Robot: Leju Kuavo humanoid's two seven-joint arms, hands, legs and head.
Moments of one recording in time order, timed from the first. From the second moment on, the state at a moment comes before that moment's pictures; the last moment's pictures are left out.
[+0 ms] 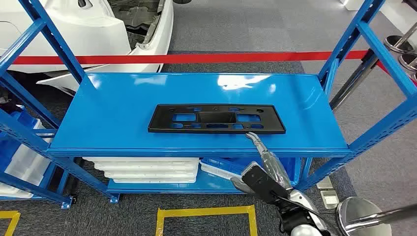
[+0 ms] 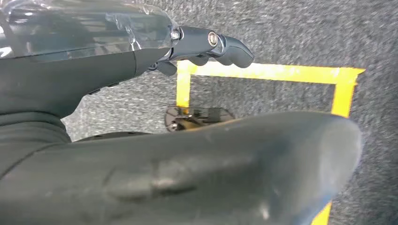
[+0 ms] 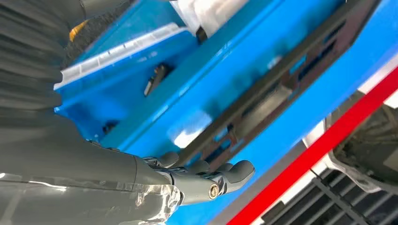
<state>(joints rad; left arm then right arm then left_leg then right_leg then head) -0.11 -0.04 -1.25 -0.33 1.24 0.38 -0.57 0.00 -0.46 0.45 -1.97 0.43 -0.37 0.18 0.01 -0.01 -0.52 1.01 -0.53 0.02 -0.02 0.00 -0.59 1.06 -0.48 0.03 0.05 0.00</state>
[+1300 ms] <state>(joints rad) -0.12 -0.04 -1.25 -0.34 1.26 0.38 -0.57 -0.01 -0.53 0.42 -2.01 0.46 -0.30 0.29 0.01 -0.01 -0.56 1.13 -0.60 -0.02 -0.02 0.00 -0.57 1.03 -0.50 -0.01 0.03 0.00</state>
